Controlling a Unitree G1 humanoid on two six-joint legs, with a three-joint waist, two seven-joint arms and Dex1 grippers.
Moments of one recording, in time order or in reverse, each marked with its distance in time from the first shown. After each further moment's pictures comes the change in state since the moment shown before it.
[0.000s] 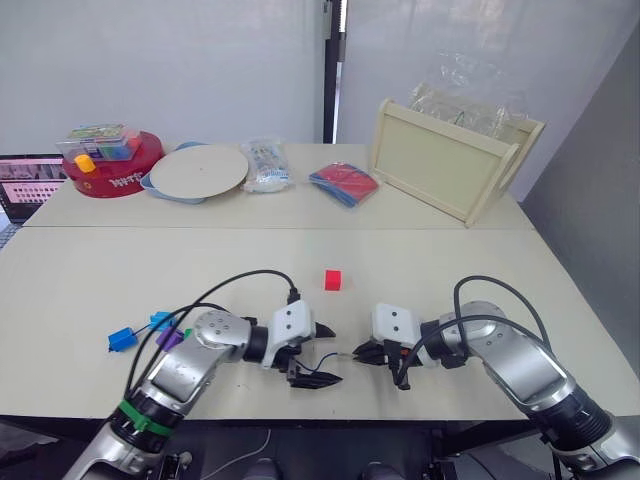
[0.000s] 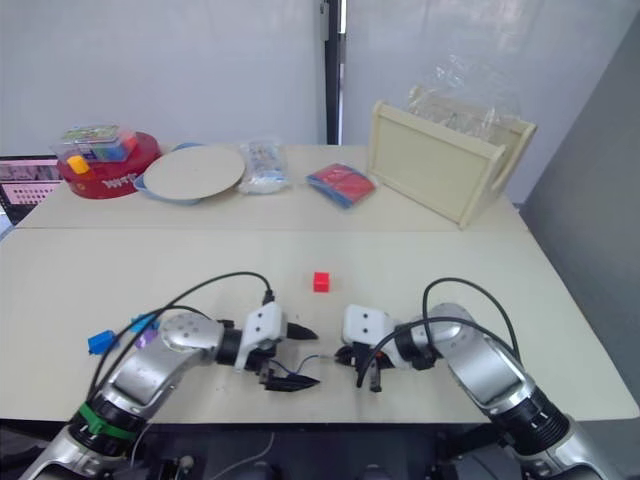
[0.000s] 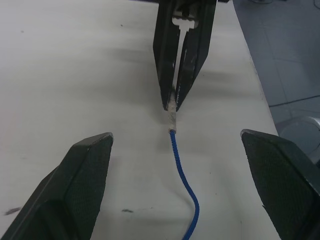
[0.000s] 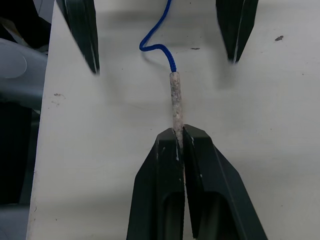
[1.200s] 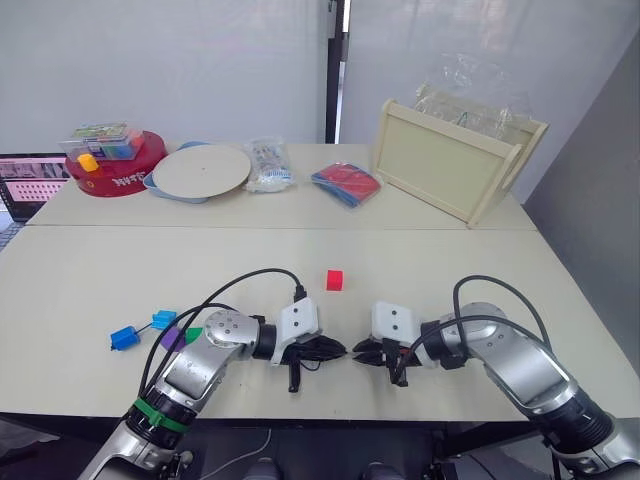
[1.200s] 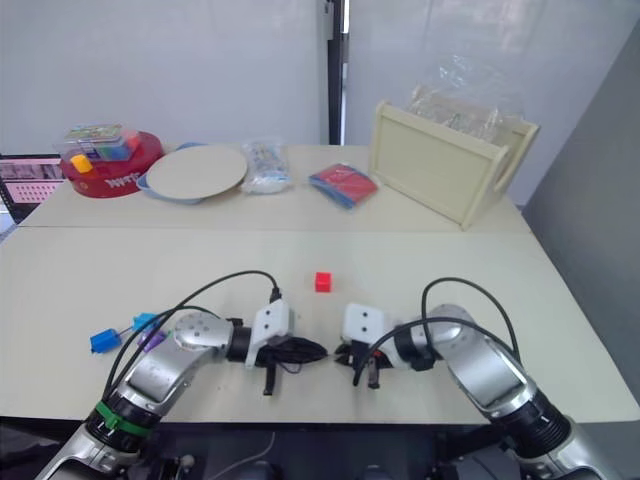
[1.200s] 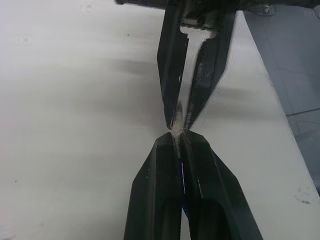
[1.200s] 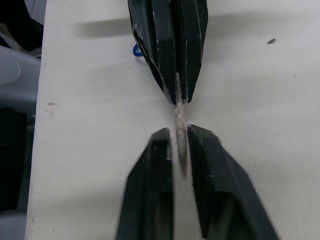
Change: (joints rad) left arm -0.016 -0.028 0.029 0.039 0.013 -0.022 -0.004; right arm 0.012 0.002 -0.024 -0.052 0.026 0.075 -0.039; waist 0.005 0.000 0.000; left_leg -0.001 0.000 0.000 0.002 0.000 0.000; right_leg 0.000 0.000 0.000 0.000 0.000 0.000
